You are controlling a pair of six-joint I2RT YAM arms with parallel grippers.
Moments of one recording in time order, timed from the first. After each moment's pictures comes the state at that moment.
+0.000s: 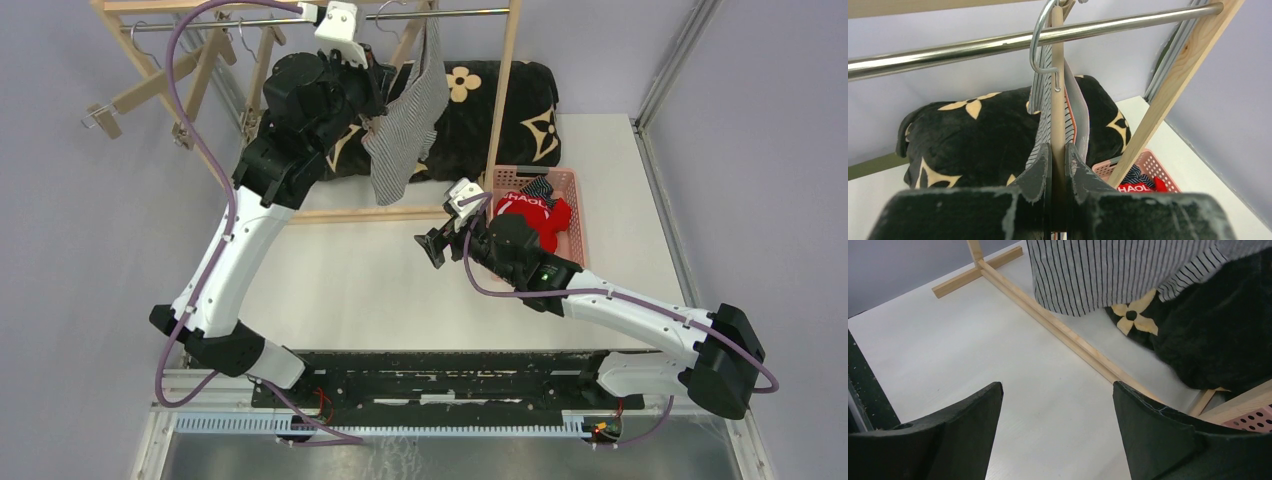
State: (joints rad) left arm -0.58 1.50 2.00 -0.46 -0.14 -0.09; right arm 0.95 1.21 0.87 0.22 0.14 -0.03
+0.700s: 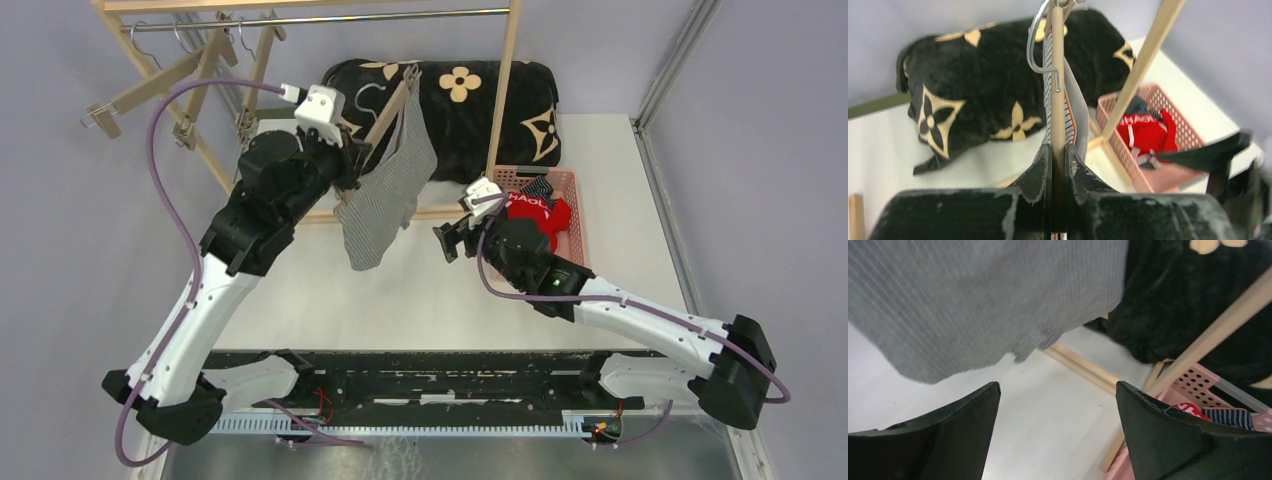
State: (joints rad) left arm -0.58 1.15 1.55 -0.49 -0.13 -0.08; right arm 0.95 1.16 0.84 0.19 0.31 -0.04
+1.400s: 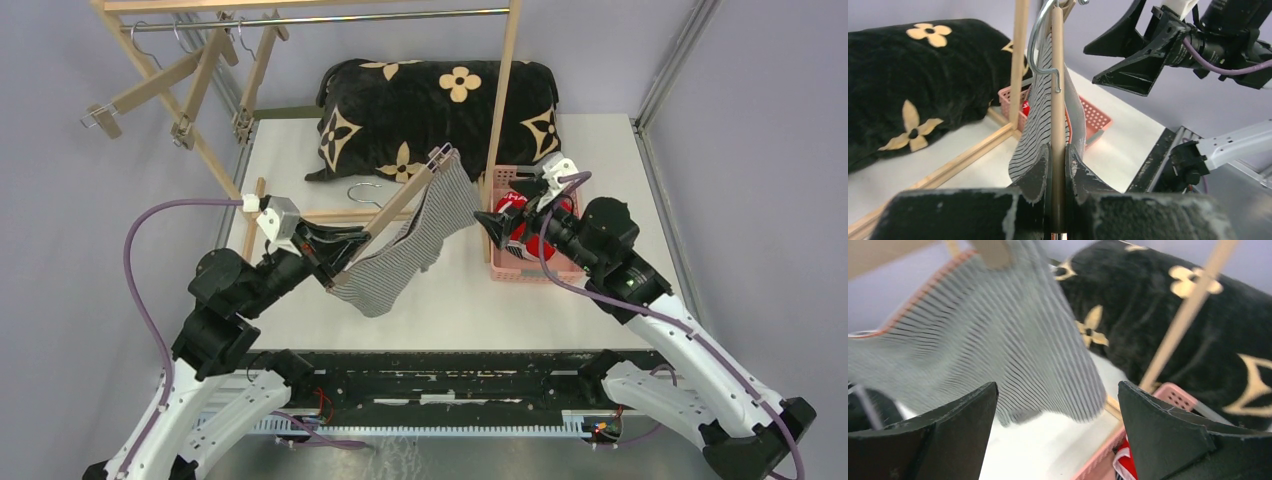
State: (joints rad) left arm -0.58 0.53 0.93 -0.29 0.28 -0.23; right arm 0.61 0.86 0.88 -0.02 -0.09 0.02
